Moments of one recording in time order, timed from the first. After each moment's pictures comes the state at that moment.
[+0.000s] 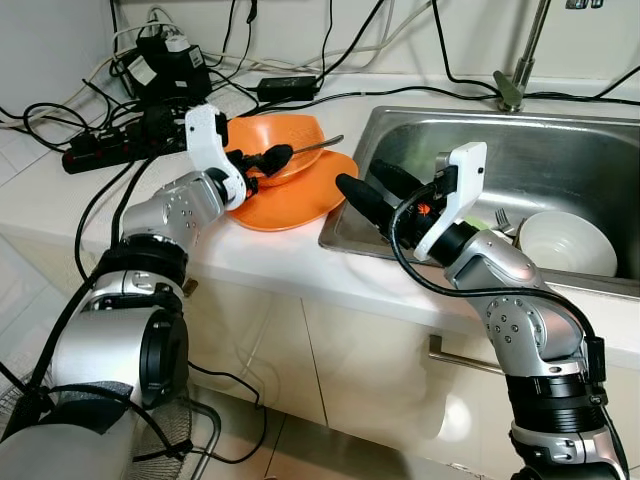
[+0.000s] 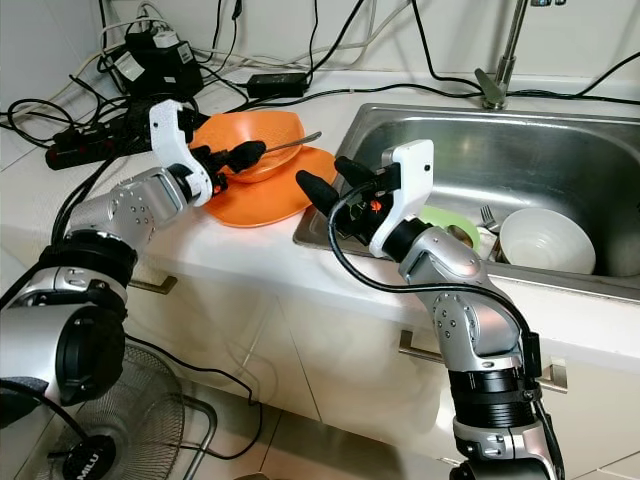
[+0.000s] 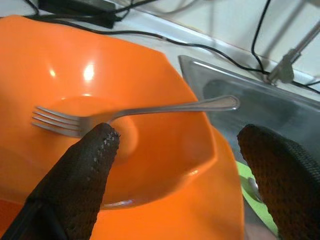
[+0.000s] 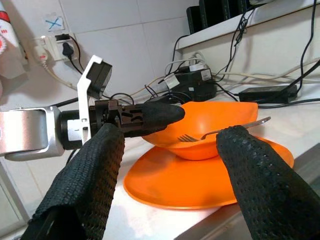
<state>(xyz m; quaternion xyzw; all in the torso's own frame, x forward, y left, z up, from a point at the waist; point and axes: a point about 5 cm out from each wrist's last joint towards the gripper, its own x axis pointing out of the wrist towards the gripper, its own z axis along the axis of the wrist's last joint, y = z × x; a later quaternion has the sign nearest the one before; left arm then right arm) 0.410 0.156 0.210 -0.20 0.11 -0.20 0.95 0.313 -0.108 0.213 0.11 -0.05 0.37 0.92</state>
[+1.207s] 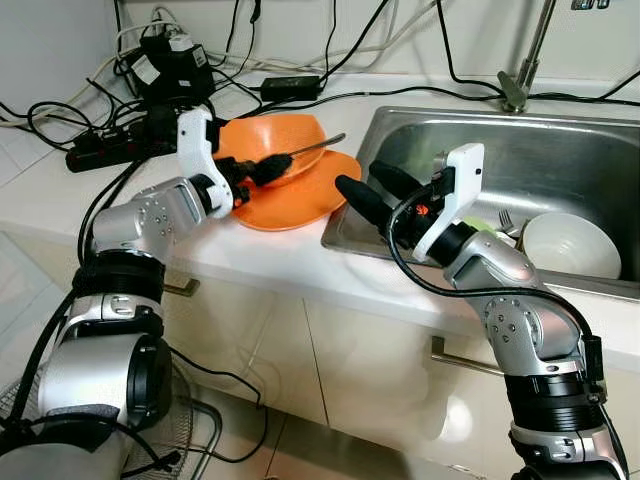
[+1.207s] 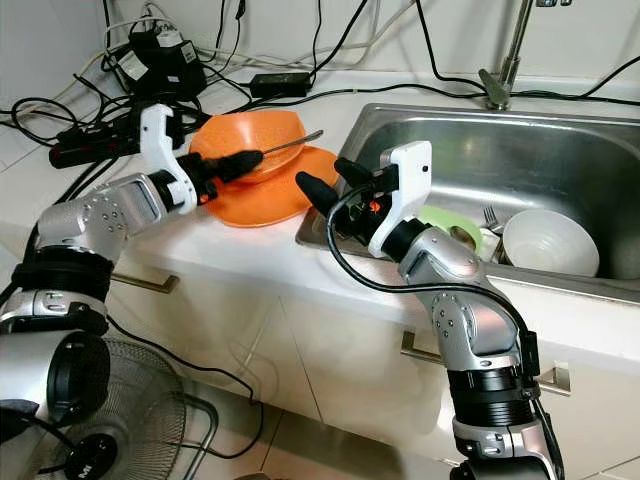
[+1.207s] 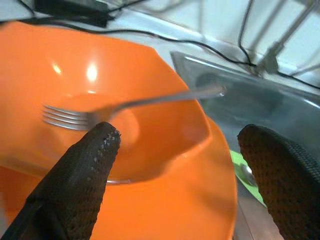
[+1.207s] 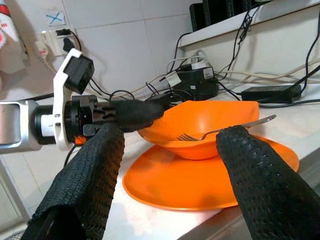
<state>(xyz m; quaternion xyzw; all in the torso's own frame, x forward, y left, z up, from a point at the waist) 0.396 0.175 0.217 -0.19 0.11 -0.22 0.95 0.315 -0.108 0.211 0.10 -0.05 0.37 0.92</state>
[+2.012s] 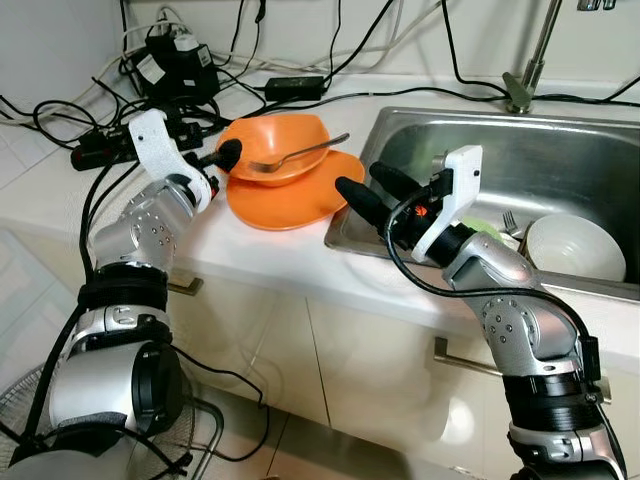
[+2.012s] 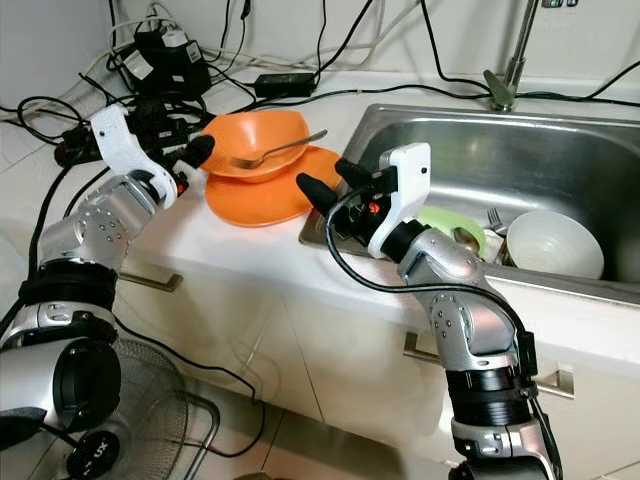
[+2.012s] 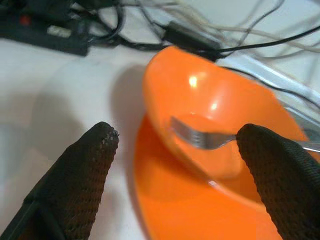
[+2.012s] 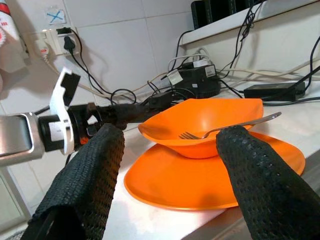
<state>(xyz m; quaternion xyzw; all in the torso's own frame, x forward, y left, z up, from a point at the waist) 0.399 0.199 0.195 -0.24 0.09 -0.01 0.97 0.316 -0.108 0.208 0.10 -0.05 0.37 0.92</state>
